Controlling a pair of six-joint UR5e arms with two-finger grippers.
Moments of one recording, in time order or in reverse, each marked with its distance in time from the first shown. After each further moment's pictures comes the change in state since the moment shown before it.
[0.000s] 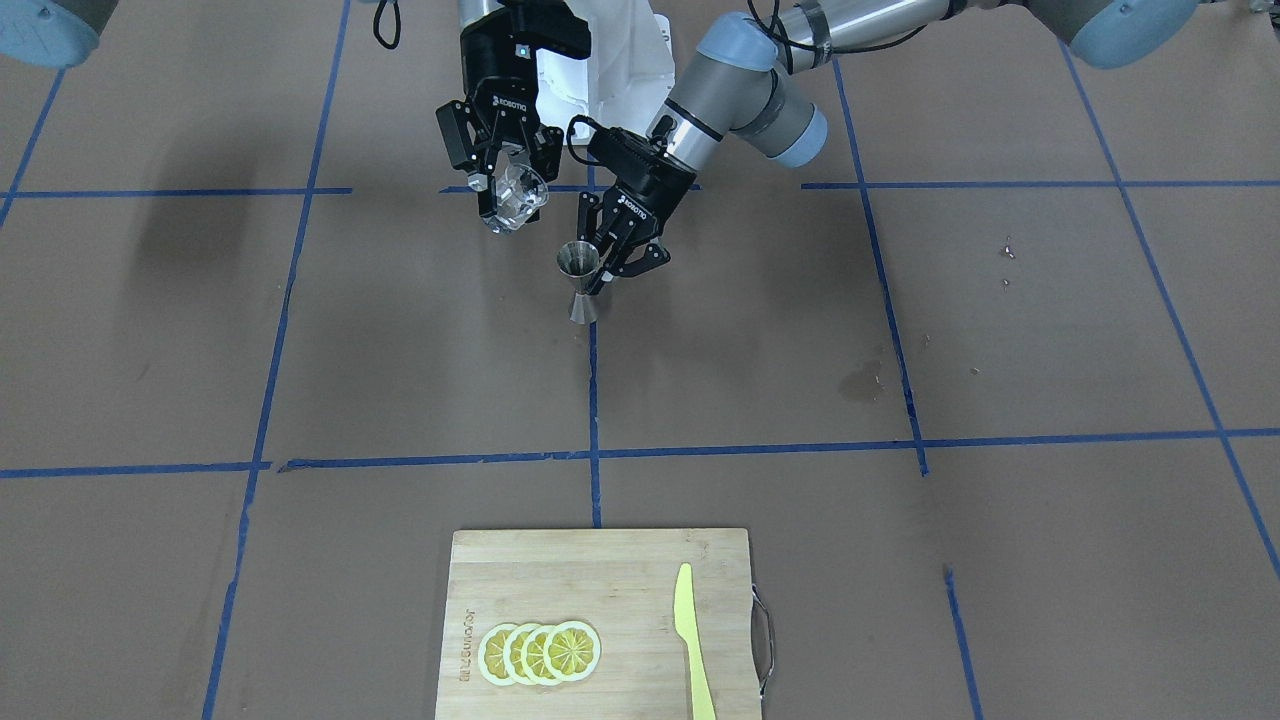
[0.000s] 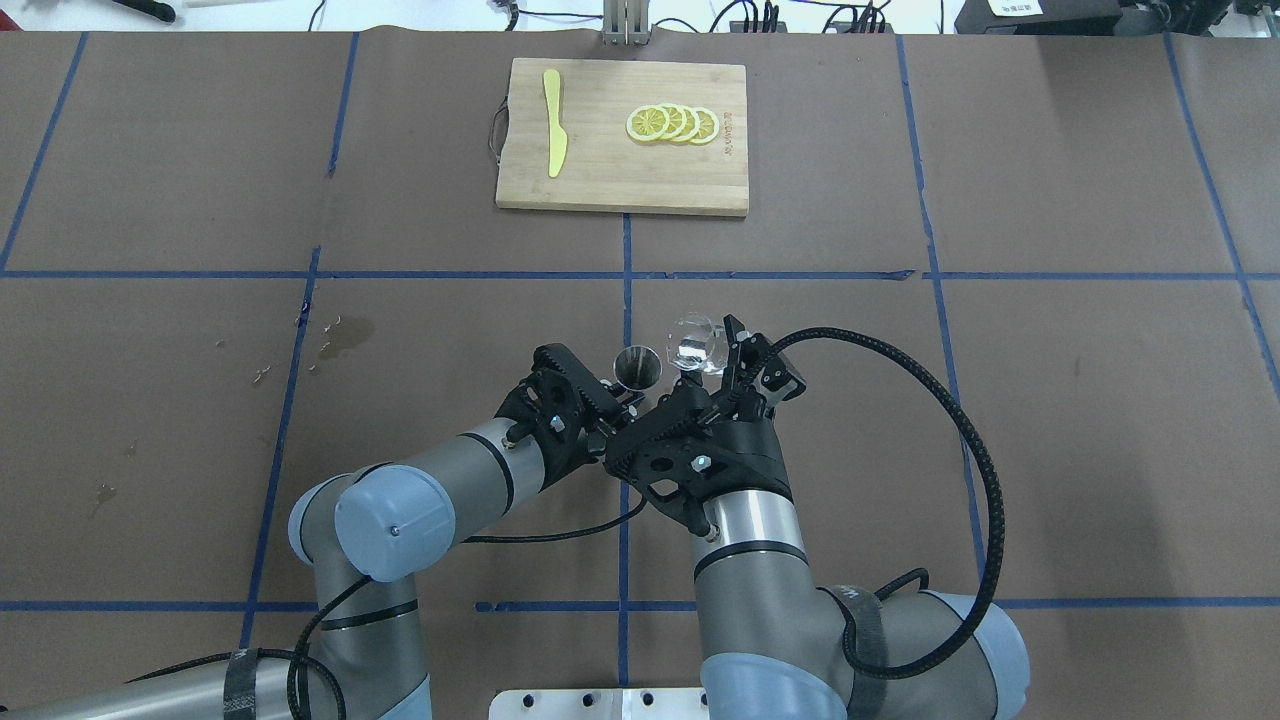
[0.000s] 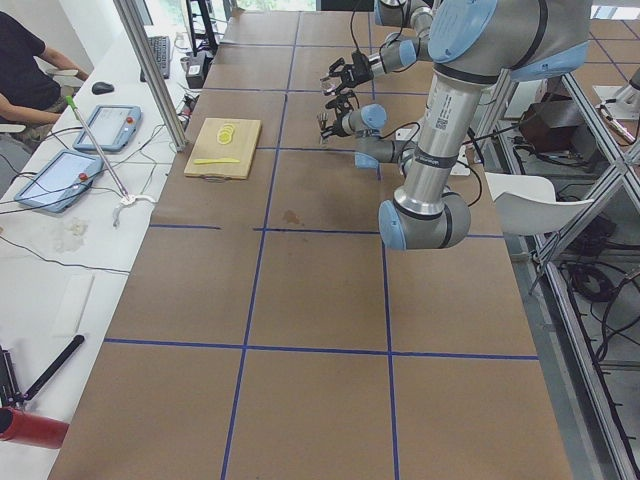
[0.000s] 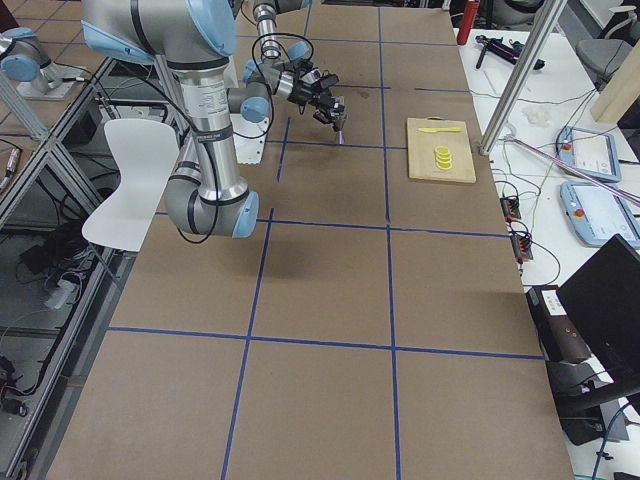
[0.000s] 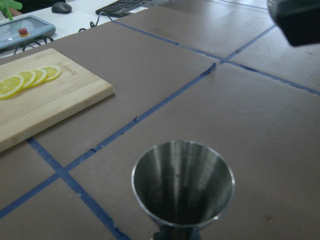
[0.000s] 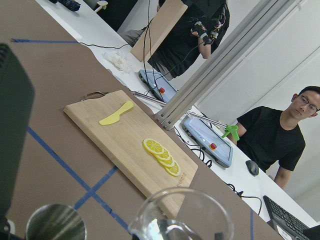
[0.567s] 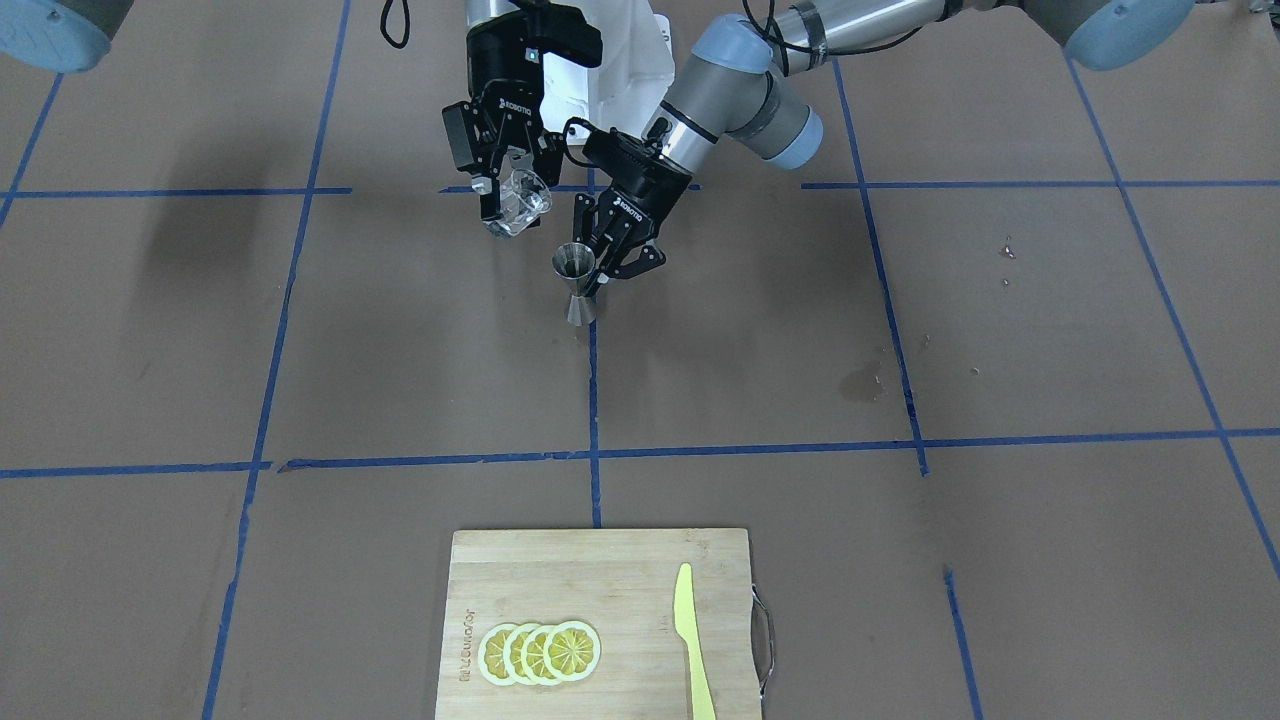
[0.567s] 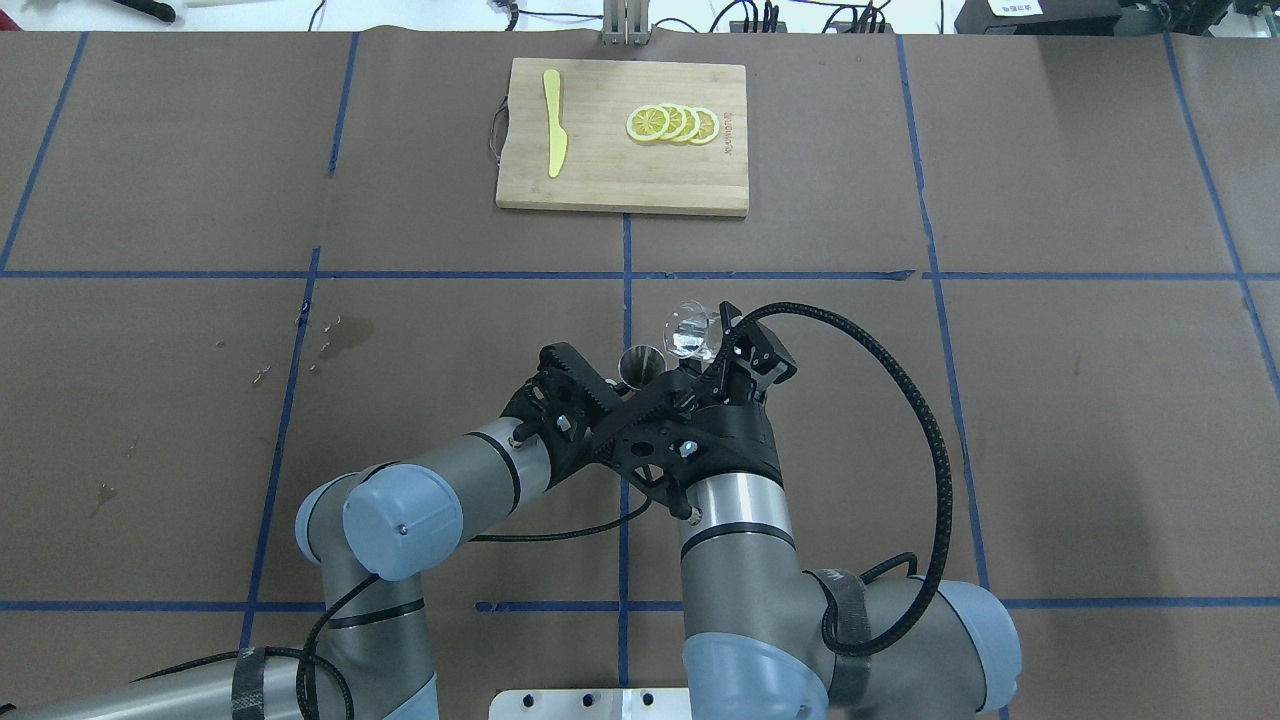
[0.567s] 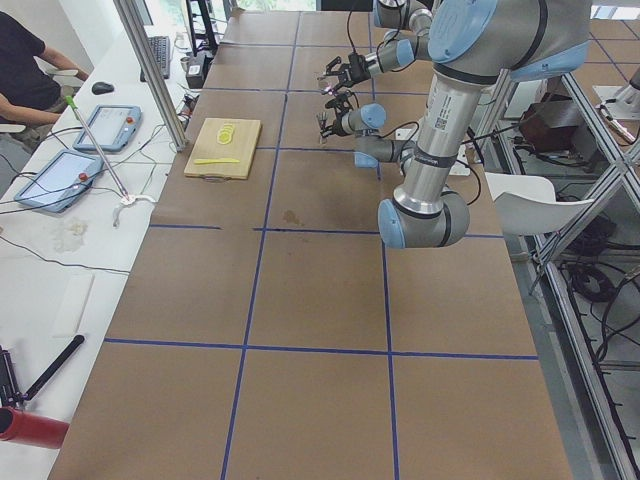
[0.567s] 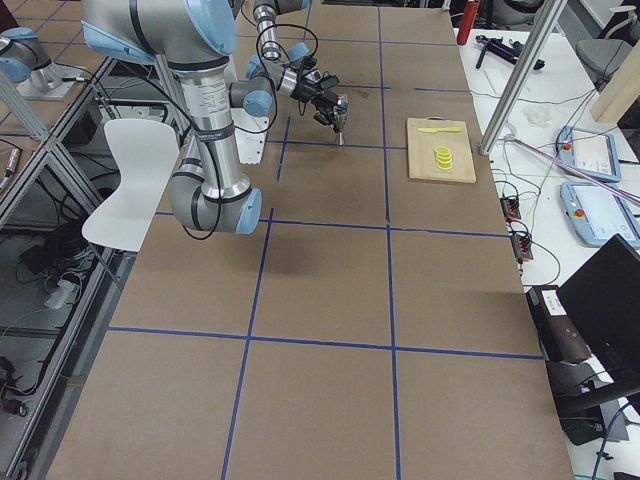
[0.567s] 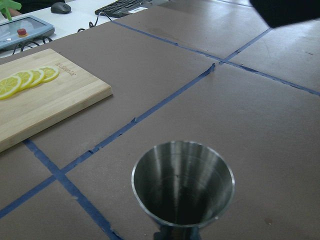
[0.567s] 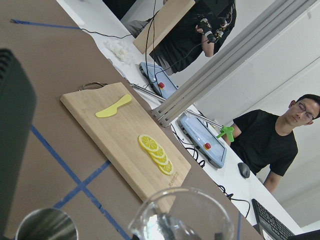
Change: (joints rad) left arm 0.000 -0.011 0.011 -0.002 0.001 0.000; right arm 0.019 0.029 -0.002 -0.070 0.018 -0.052
